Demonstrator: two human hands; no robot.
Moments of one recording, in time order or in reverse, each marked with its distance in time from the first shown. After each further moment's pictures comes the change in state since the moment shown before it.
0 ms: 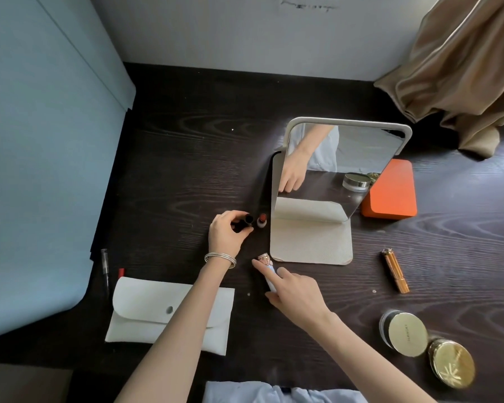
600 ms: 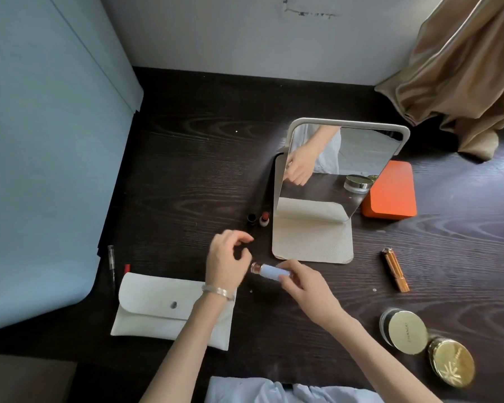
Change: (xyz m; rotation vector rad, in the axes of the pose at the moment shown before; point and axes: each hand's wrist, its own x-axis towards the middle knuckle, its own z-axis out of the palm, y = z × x) left_hand -0.058 0.002 -0.017 0.072 0.006 0.098; right_hand -0.017 0.012 -0.014 0.690 0.081 0.169
